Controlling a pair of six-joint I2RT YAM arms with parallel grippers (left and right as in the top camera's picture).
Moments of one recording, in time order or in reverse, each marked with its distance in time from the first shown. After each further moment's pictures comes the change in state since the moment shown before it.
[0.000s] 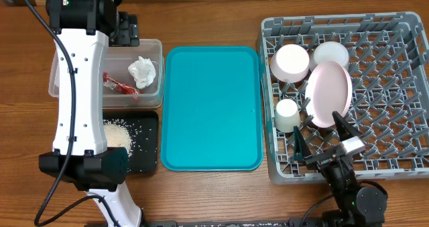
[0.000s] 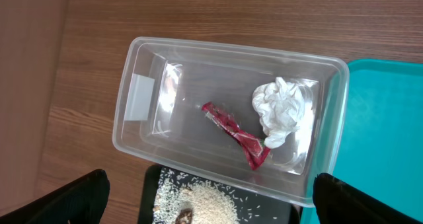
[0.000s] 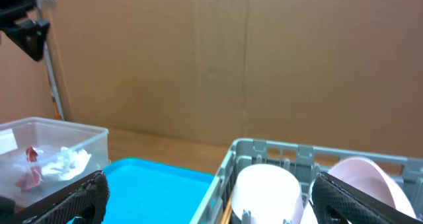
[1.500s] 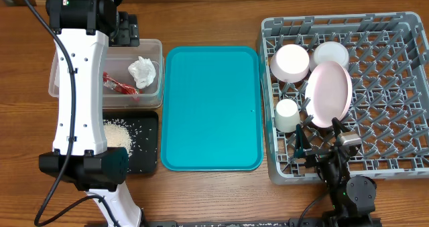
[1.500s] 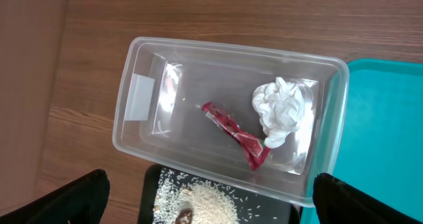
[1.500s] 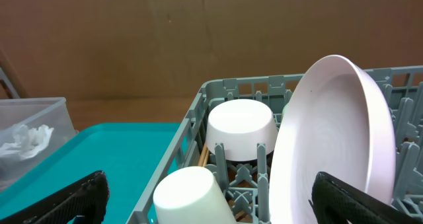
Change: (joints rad) left arm 0.000 0.000 0.000 0.000 0.000 0.000; right arm 0.005 -0.001 -0.055 -0.136 0.141 0.092
